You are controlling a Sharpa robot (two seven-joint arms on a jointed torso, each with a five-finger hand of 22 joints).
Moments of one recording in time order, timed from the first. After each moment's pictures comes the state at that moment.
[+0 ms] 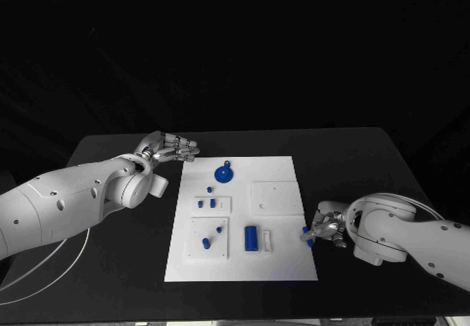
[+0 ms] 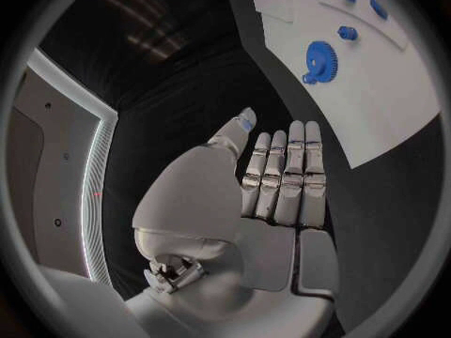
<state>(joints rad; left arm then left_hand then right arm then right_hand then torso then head) 1.26 -0.74 -0.14 1.21 -0.31 -0.31 0.27 1.37 -0.02 0.16 -0.10 0.20 1.06 0.14 0.07 0.06 1.09 0.13 0.06 0.06 1.17 0.11 0.07 0.09 0.07 1.04 0.09 0.07 0.23 0.84 -1.00 0.23 1.71 -1.24 0.09 -0.69 1.11 -0.07 0.47 -0.02 0.05 1.23 0.03 0.07 0.27 1.29 -0.05 0.94 1.08 1.46 -0.10 1.07 1.12 0.06 1.47 -0.12 0.64 1.31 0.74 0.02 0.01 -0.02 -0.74</state>
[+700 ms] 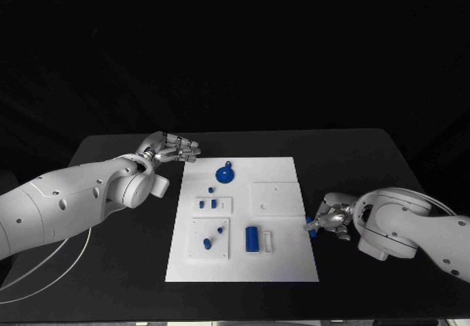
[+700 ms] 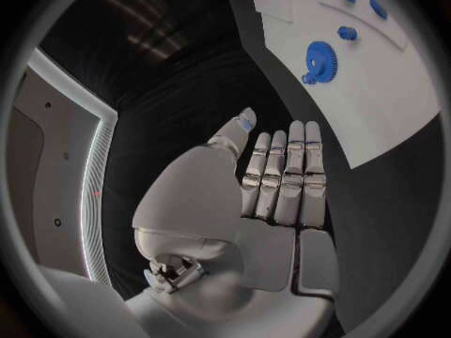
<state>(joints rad) 1.26 -0.74 -0.14 1.21 -0.31 -0.31 0.27 1.37 -0.02 0.16 -0.10 0.20 1.06 0.14 0.07 0.06 1.09 0.13 0.06 0.06 1.17 0.11 0.07 0.09 0.07 1.04 0.09 0.07 0.23 0.87 -1.04 0.26 1.75 -1.20 0.03 -0.68 1.07 -0.07 0.50 -0.08 0.05 1.24 0.02 0.06 0.28 1.30 -0.05 0.95 1.09 1.46 -0.10 1.07 1.11 0.06 1.47 -0.12 0.65 1.31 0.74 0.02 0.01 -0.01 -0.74</state>
